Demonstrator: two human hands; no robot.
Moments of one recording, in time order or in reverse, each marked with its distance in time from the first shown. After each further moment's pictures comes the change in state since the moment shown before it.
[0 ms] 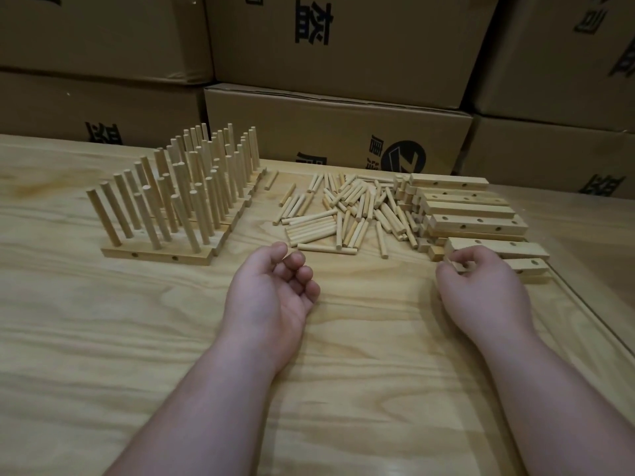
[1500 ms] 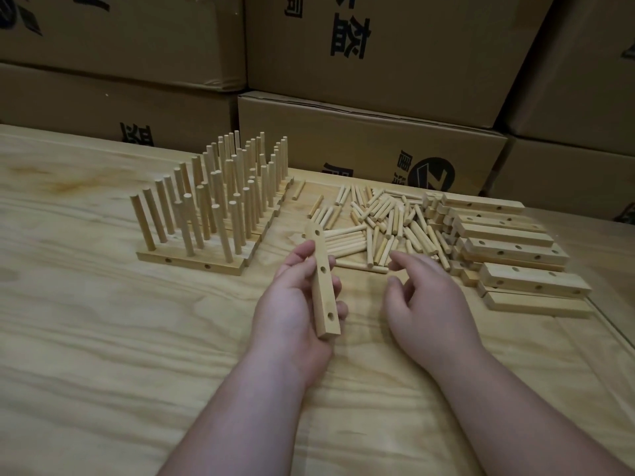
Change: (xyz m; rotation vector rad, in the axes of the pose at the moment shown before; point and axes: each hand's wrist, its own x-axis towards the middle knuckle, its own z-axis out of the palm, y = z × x) left_hand 0.003 0.011 -0.002 -0.061 0.035 -0.048; right_hand -0.026 -0.047 0.060 0.014 -0.092 -0.589
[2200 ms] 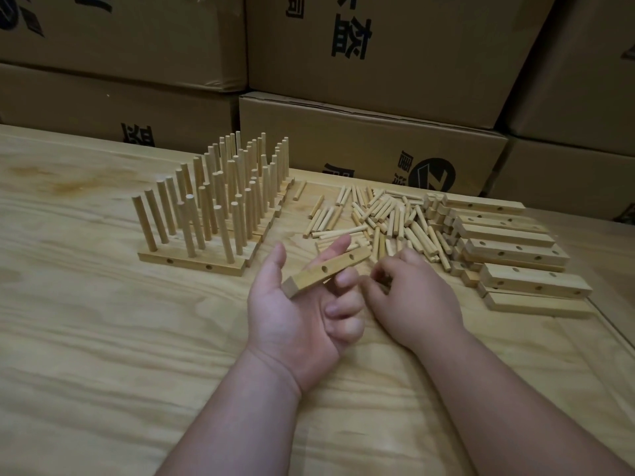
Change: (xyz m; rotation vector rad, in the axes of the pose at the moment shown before) left_hand -0.009 0.009 -0.009 -0.116 -0.399 -0.264; right_hand 0.021 -0.007 0.012 -0.270 -0.109 0.023
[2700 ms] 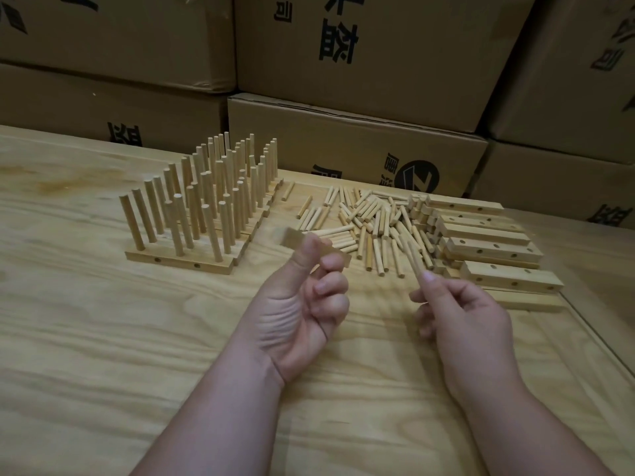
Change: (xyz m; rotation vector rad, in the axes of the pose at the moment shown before) left_hand -0.001 -0.001 0.008 0.054 -0.123 0.095; right_hand -0.056 0.021 -0.042 1.116 0.258 0.504
